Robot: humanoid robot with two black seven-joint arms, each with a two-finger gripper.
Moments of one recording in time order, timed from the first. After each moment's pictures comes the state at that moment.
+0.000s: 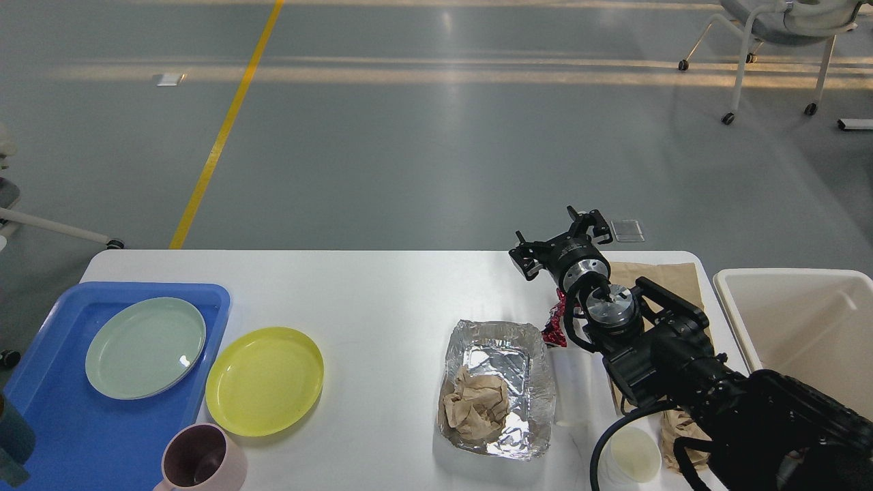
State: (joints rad) left arm -1.68 0.91 1.34 -0.98 0.87 -0.86 -0.31; right arm 0.82 0.08 0.65 0.32 0.57 0.16 0.14
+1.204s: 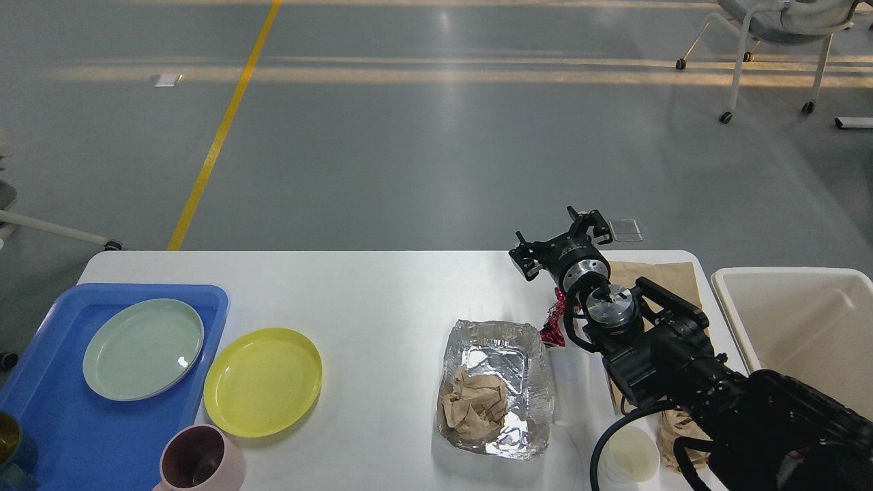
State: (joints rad) left arm -1.29 0.94 1.05 -0.85 0.85 -0.63 -0.17; right arm 0.82 0.08 0.65 0.32 0.57 0.16 0.14
